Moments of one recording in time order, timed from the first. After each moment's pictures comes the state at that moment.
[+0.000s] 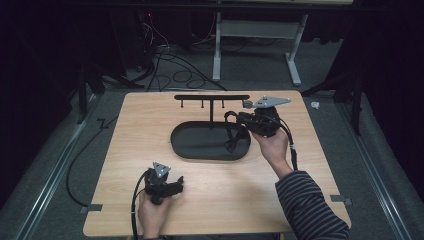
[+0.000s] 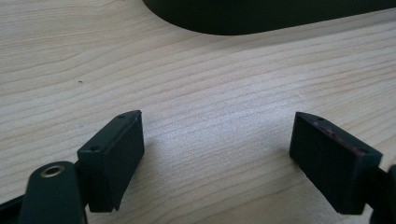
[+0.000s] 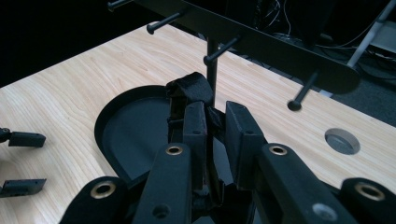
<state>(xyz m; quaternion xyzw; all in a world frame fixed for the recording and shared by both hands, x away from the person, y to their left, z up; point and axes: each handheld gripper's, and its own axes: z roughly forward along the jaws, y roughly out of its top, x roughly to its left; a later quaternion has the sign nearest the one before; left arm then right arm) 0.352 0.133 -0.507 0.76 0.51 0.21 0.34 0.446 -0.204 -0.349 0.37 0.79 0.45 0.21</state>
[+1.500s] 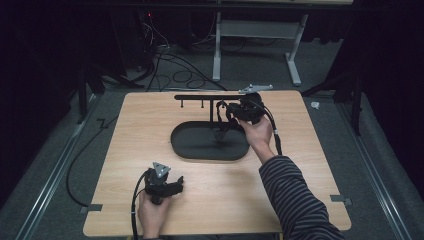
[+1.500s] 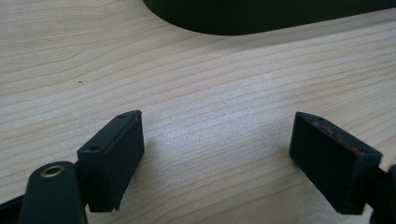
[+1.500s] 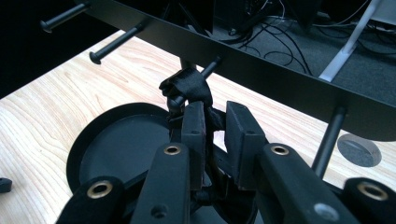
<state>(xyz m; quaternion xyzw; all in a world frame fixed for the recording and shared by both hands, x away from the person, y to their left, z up) 0.352 0.133 -0.507 0.77 0.51 0.21 0.34 0.501 -0.178 -0.360 0.42 0.78 0.43 0.19</state>
